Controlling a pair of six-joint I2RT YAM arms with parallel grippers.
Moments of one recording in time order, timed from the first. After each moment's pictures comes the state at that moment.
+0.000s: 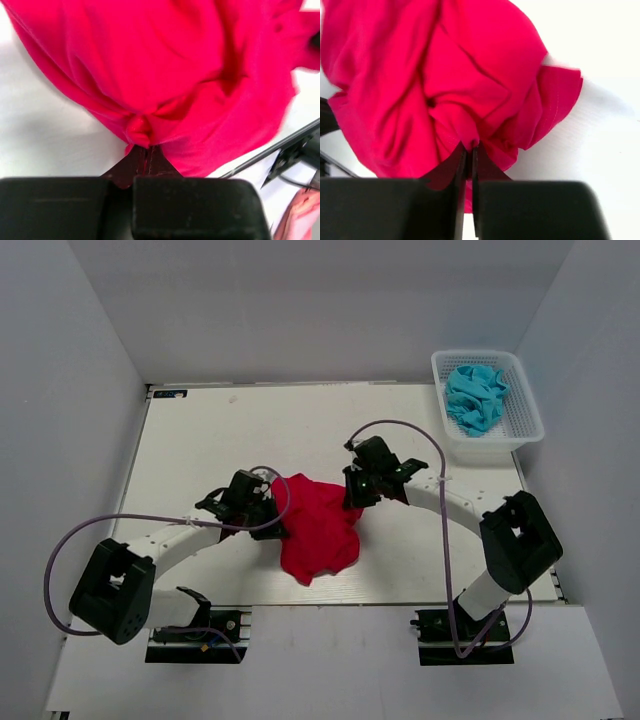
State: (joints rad) left arm -0.51 1.28 0.60 -0.29 0.30 -0.63; right arm 0.69 1.60 1.04 -0.40 -0.19 0.37
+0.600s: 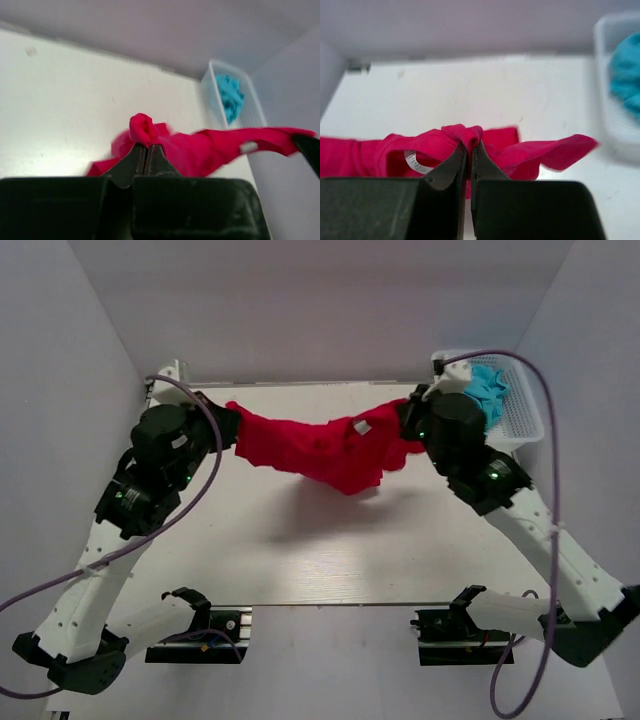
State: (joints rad) left arm -0.52 1.00 1.38 -0.57 -0.24 -0.57; right arm 0.69 1.16 1.33 -0.44 0.41 0.32
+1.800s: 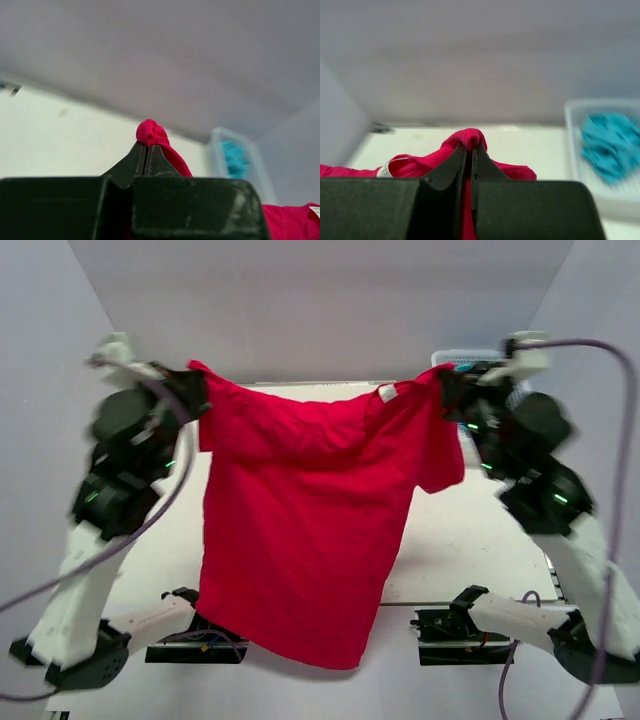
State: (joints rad) left arm -0.50 1.00 1.66 -0.51 -0.44 -0.49; right arm 0.69 1.01 1.61 -0.43 0.43 0.15
